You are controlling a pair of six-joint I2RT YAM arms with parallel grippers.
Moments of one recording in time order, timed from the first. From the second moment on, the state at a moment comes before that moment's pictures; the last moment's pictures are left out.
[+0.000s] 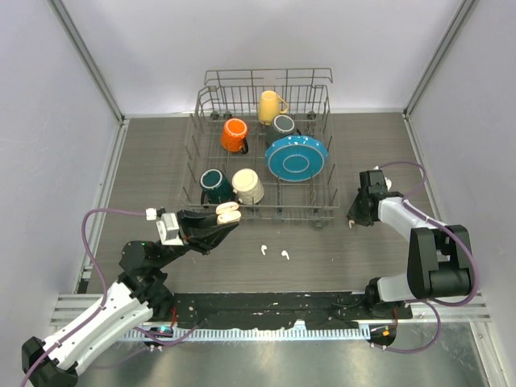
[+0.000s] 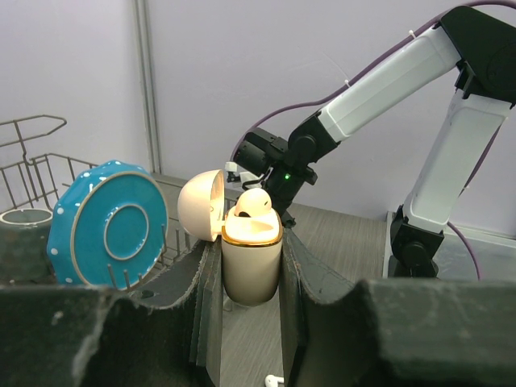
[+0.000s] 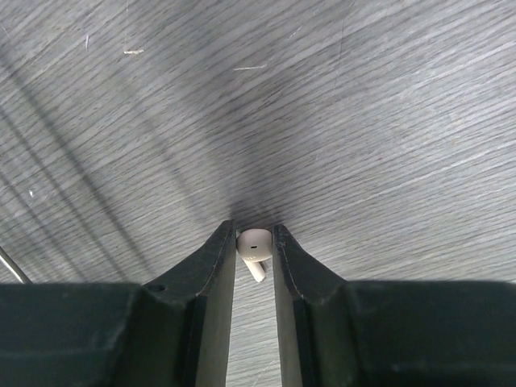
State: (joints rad) left arm -0.71 0.42 0.26 0.63 0.39 -0.23; right arm 0.06 1.40 0.68 -0.38 0.11 0.53
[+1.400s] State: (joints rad) left arm -0.71 0.49 0.26 0.67 0.38 -0.24; right arm 0.06 0.72 0.89 -0.55 0.03 0.70
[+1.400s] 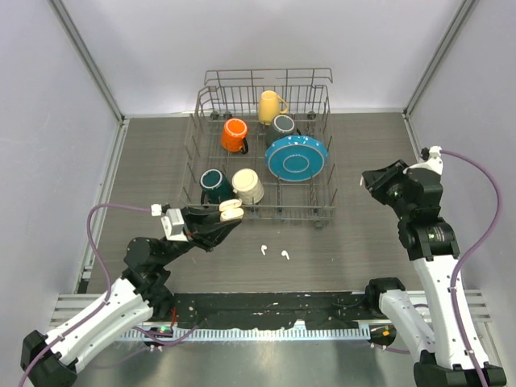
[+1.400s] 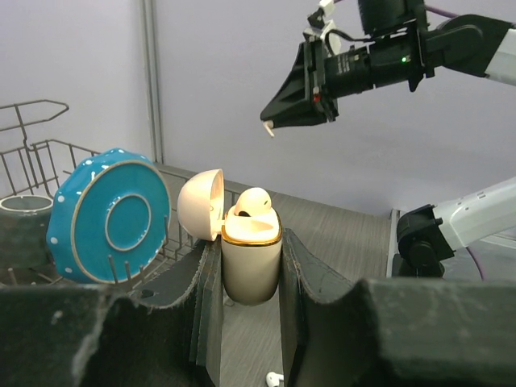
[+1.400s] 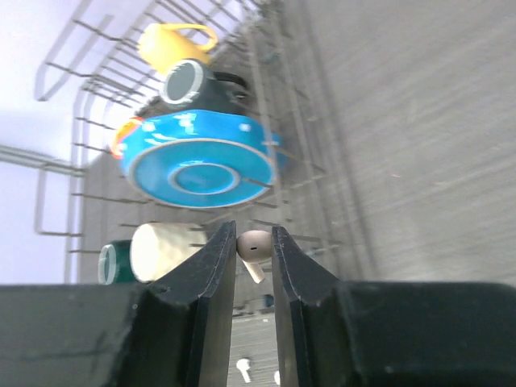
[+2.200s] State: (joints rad) left arm -0.71 0.61 0.26 0.80 0.37 -0.28; right arm 0.11 0.69 0.94 -0.31 -0.23 0.90
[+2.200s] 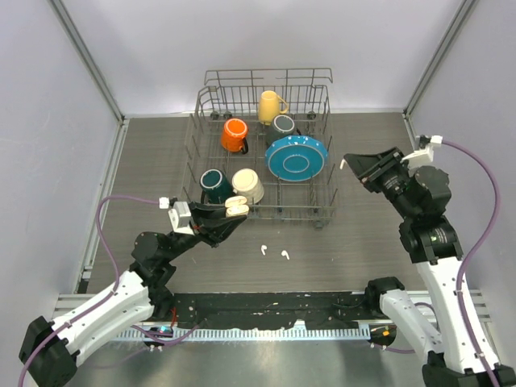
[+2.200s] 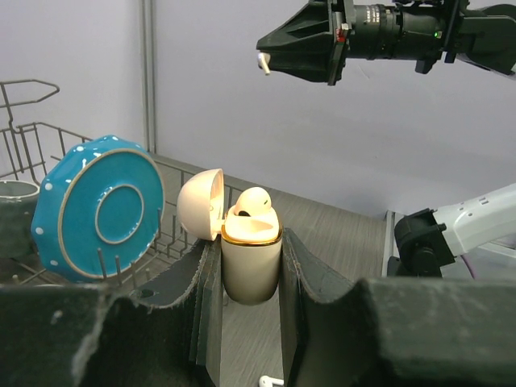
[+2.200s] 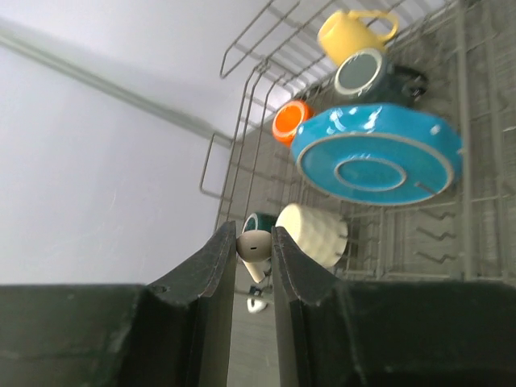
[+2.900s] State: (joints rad) left arm -0.71 0.66 0.26 0.83 0.37 -0.29; right arm 1.06 0.97 0.97 -0.03 0.48 0.77
